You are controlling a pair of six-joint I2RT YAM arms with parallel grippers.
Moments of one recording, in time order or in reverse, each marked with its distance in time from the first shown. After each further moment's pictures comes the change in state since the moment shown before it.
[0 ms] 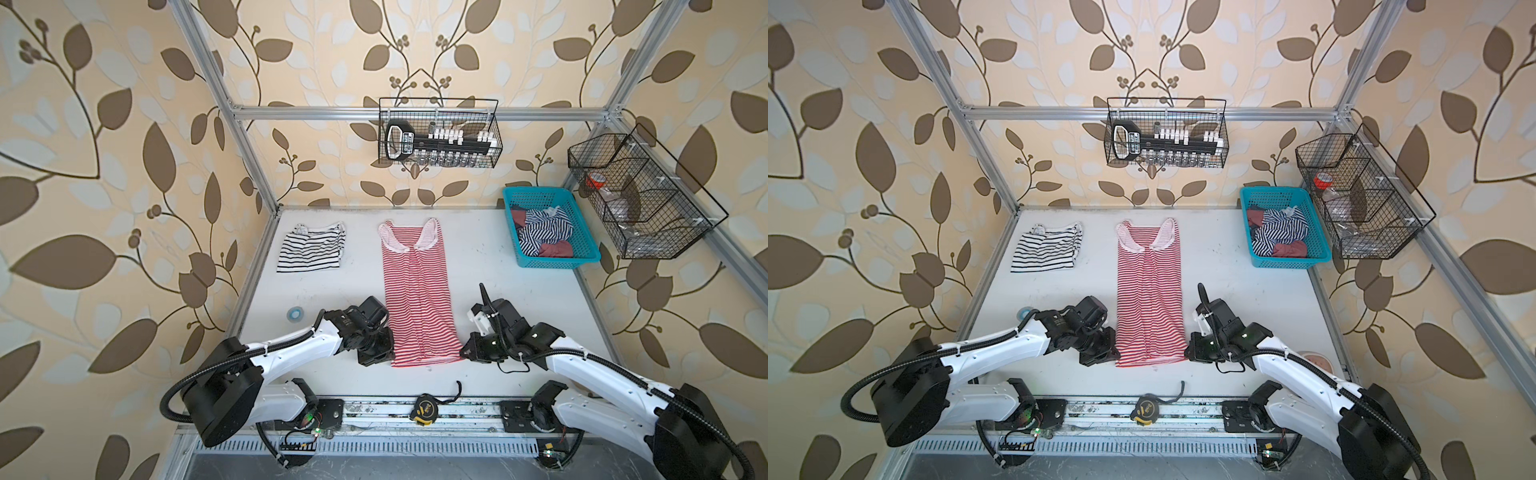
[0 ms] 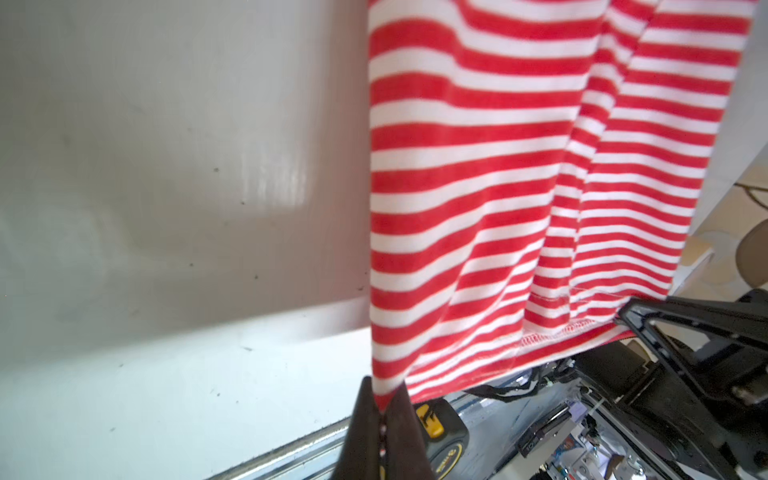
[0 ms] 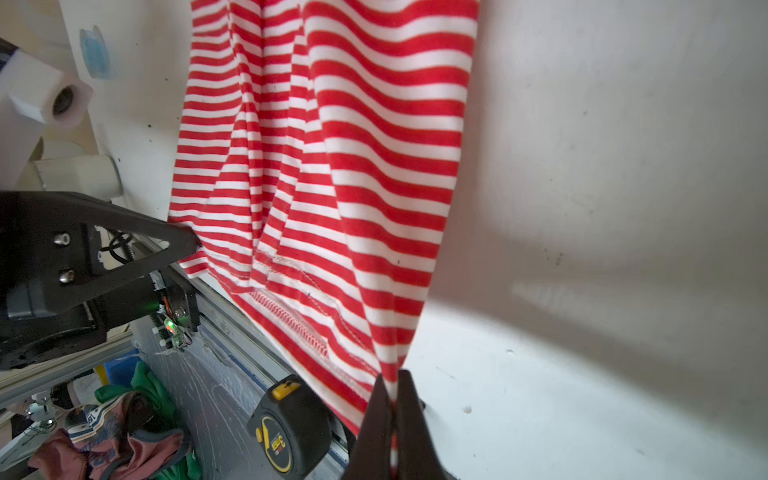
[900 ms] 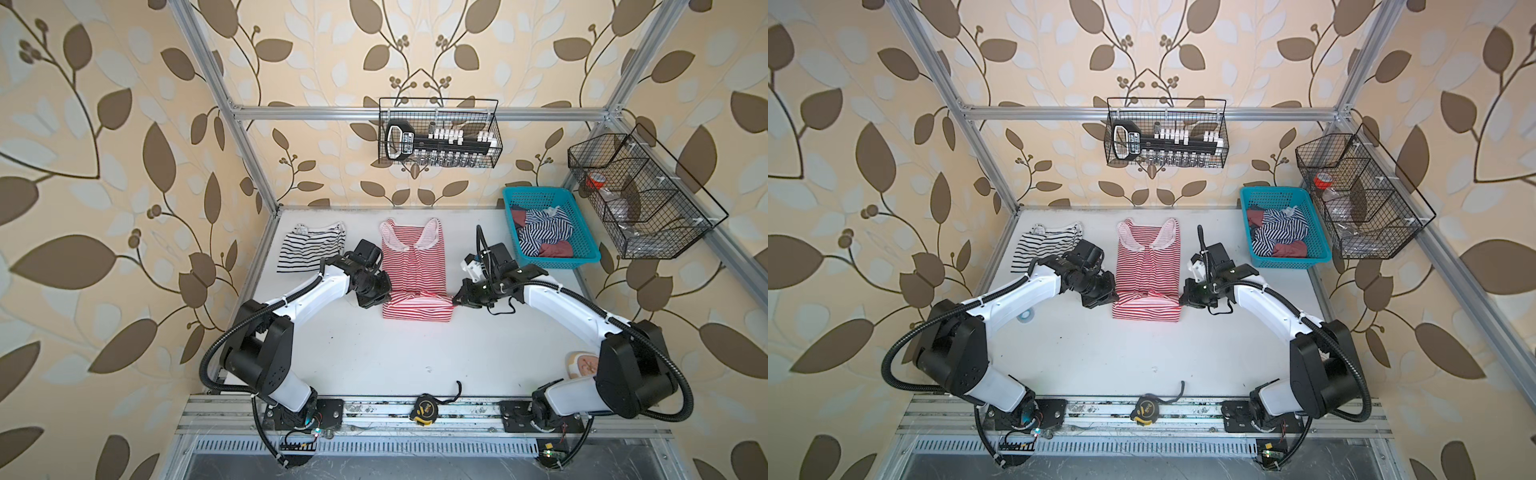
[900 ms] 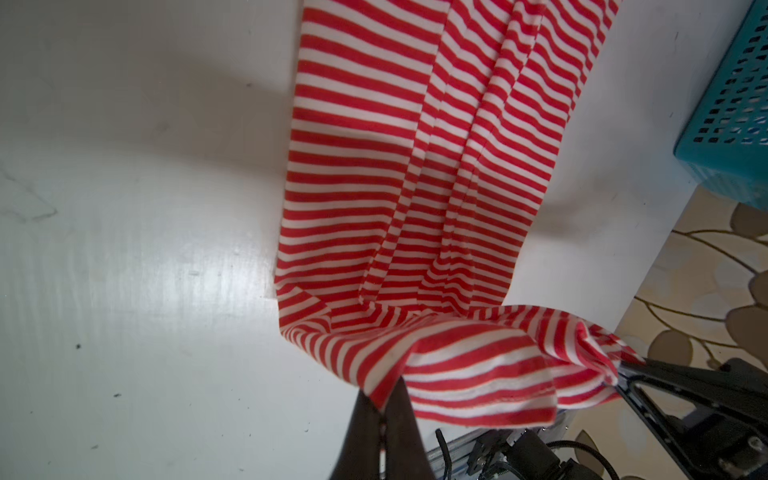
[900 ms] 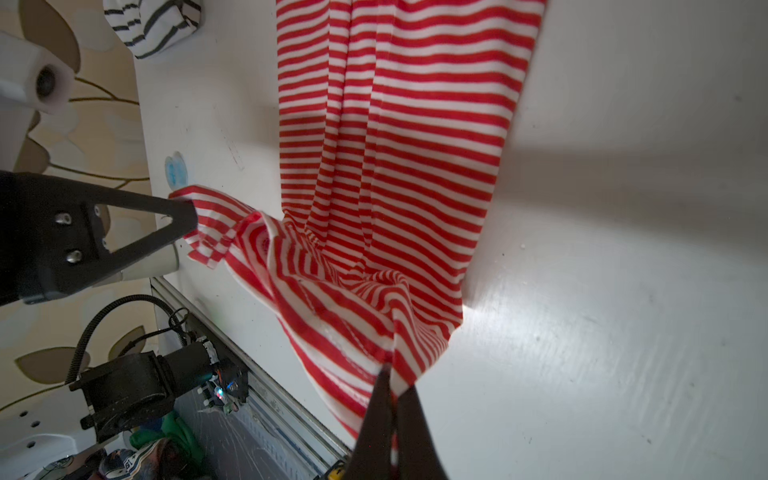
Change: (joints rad) left arm 0.314 0.361 0.498 -0.161 -0.011 0.249; right arm -0.245 0.483 0.526 -0.085 -0.092 -0.241
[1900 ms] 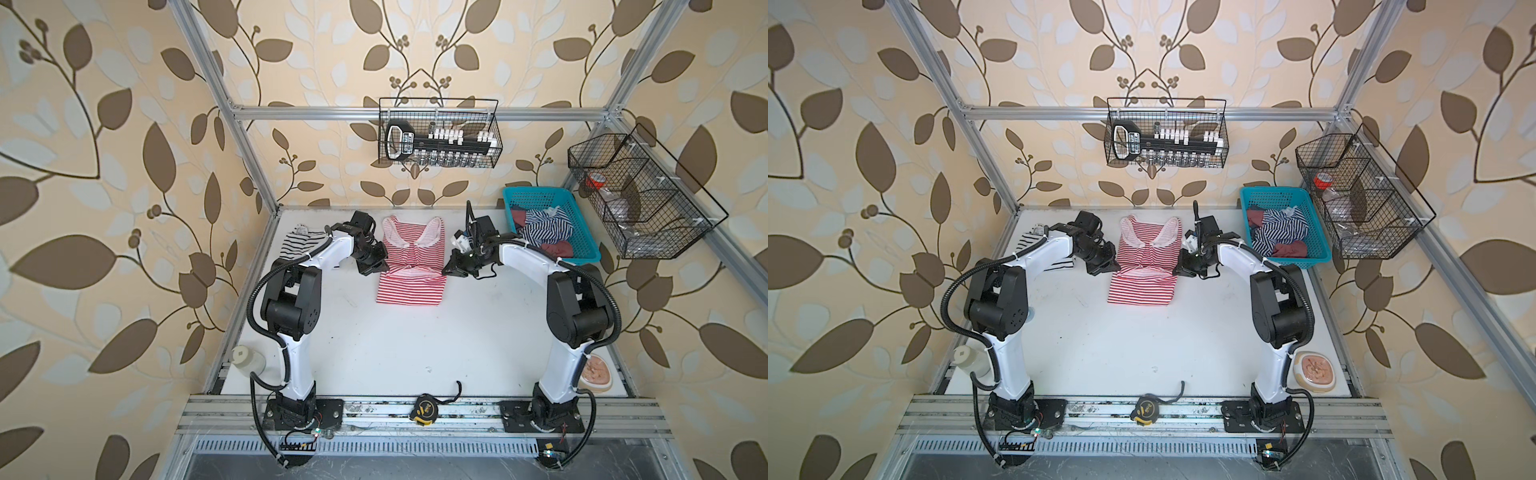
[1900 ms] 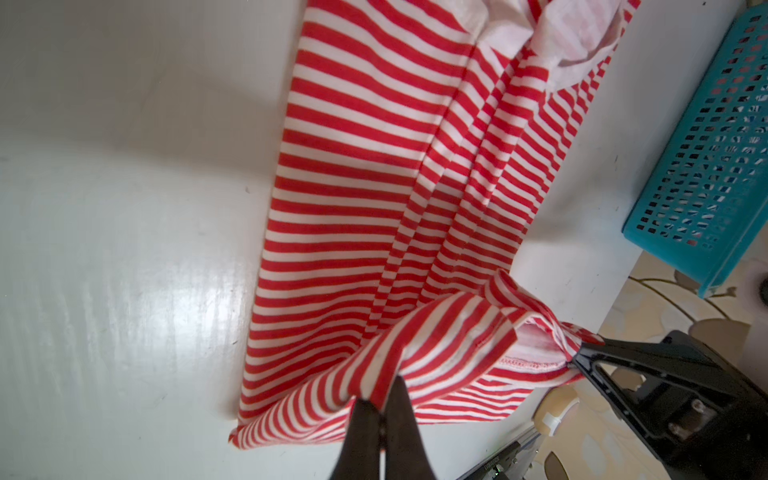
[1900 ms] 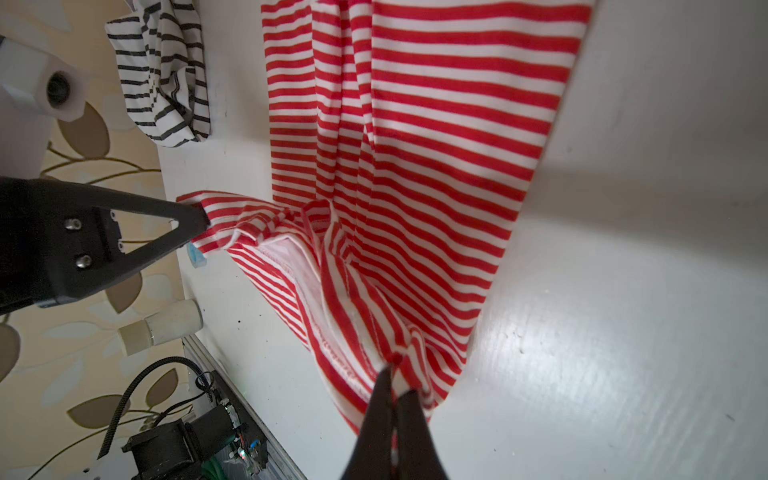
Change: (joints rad) left arm 0.164 0.395 0.407 -0.053 0.116 0.151; right arm -0.091 0.453 0.391 0.010 -0.092 -0.044
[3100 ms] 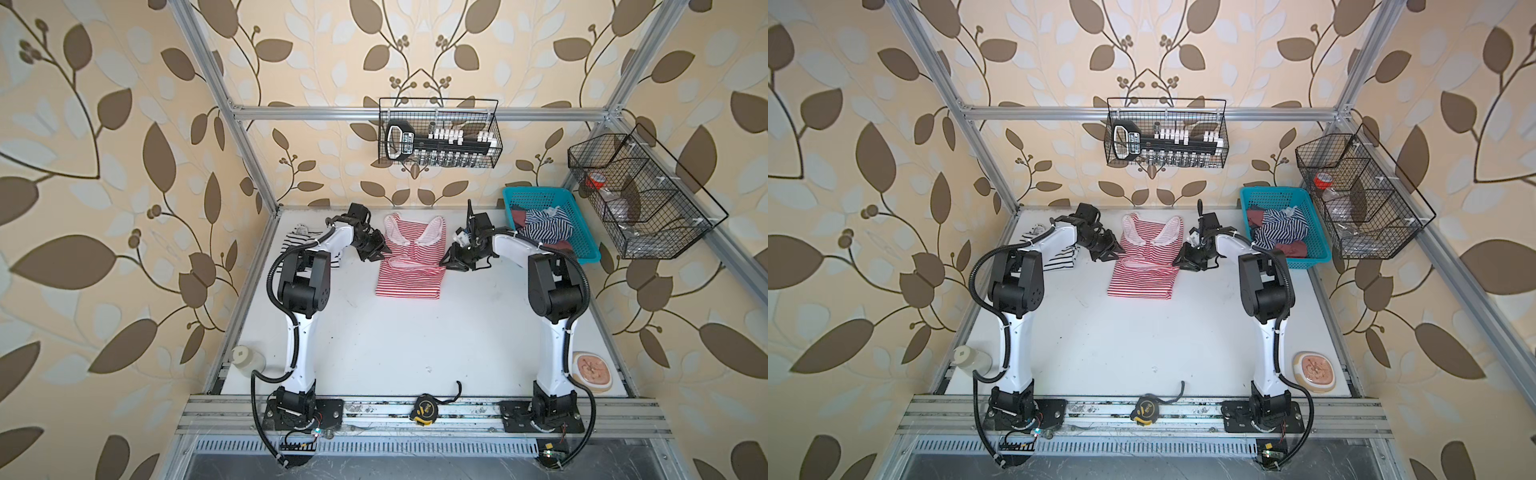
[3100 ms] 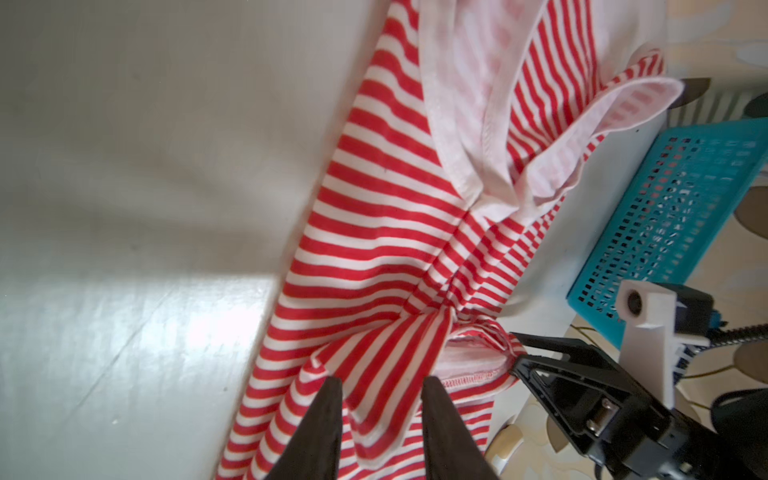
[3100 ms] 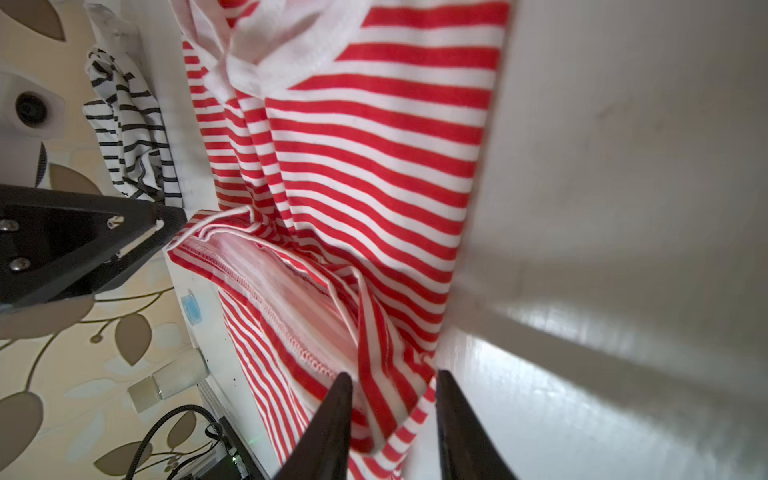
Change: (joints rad) left arm 0.069 0.242 0.253 0.074 0.098 -0.092; right arm -0.080 0.241 0.188 0.031 -0.038 0.040
